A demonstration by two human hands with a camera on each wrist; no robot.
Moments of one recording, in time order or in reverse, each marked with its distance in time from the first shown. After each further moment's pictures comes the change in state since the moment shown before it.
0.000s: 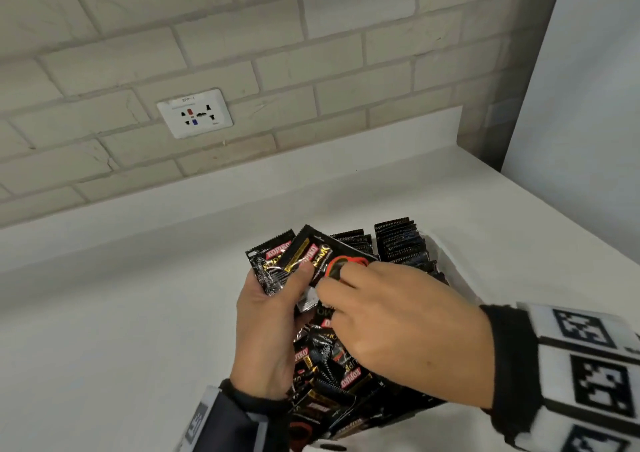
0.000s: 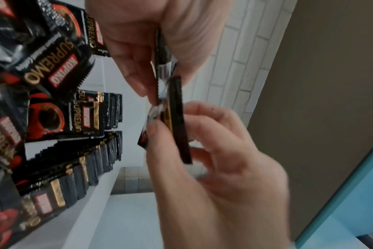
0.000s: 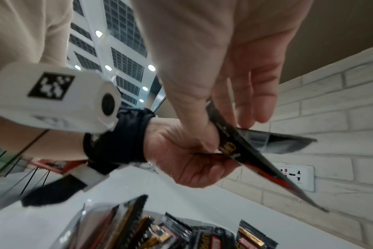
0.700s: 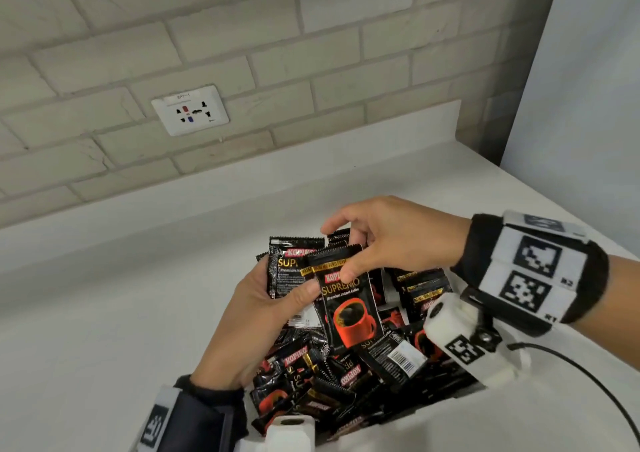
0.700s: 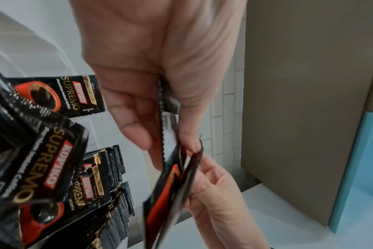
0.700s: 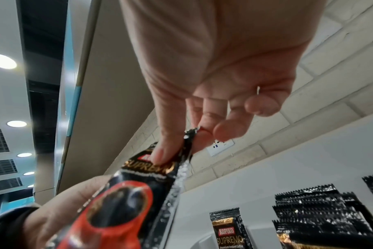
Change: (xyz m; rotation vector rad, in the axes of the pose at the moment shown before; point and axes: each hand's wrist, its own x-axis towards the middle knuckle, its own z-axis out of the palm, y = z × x) left_hand 0.009 0.015 -0.023 0.297 -0.387 0.018; right_hand 0.031 0.064 -0.006 0.828 -0.277 0.577
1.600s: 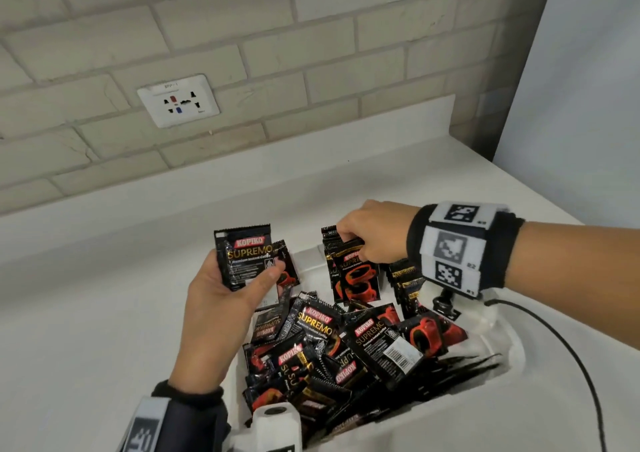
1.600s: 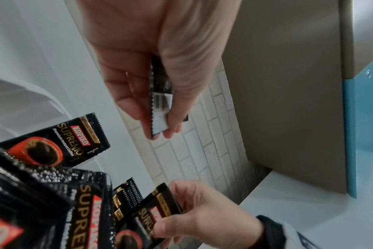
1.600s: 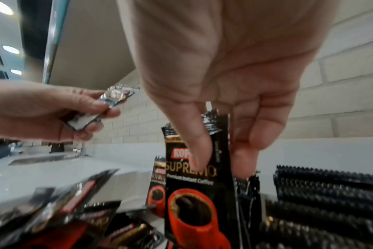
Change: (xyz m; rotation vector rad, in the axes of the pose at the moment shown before) left_hand 0.003 -0.002 -0.016 0.205 0.343 0.110; right_hand 0.036 0.025 0.013 -0.503 -0.181 0.068
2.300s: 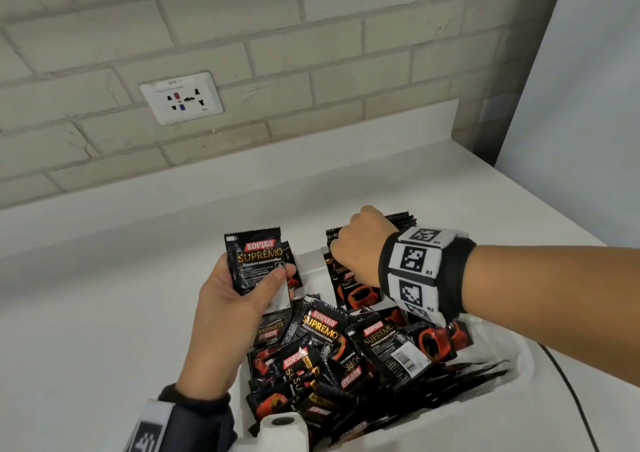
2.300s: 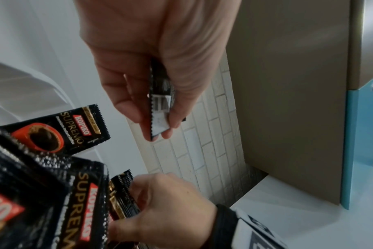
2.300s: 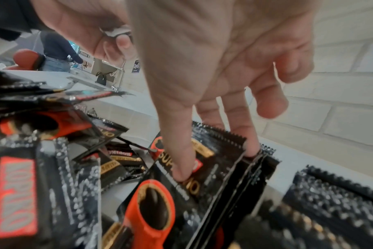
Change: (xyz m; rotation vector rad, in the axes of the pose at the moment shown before) left_hand 0.001 -0.006 0.000 -0.069 -0.043 -0.047; right_hand 0.019 -0.029 0.017 -0.673 0.006 -0.019
